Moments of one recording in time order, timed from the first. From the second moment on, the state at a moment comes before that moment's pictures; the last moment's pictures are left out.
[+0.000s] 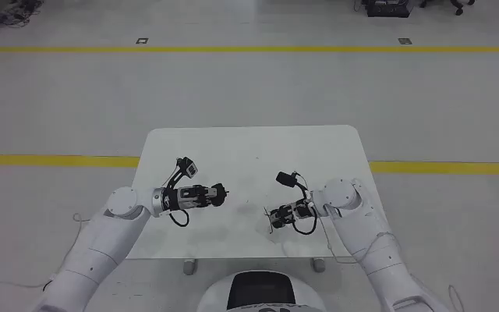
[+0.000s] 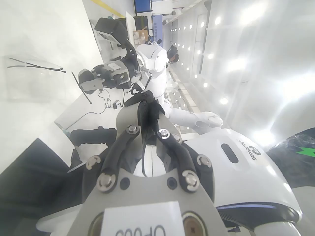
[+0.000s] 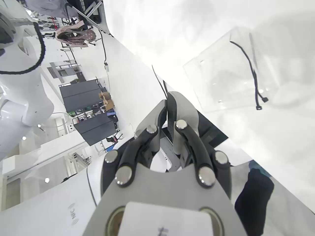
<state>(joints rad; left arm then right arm) 1.27 -0.95 -1.07 -1.29 -0.71 -0.34 -1.23 -1.27 -1.37 1.24 -1.30 -0.47 -0.05 1.39</state>
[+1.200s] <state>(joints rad) 1.27 -0.96 -1.07 -1.29 -0.70 -0.34 -1.21 -1.16 -1.28 1.12 -1.05 0.48 0.30 1.37</state>
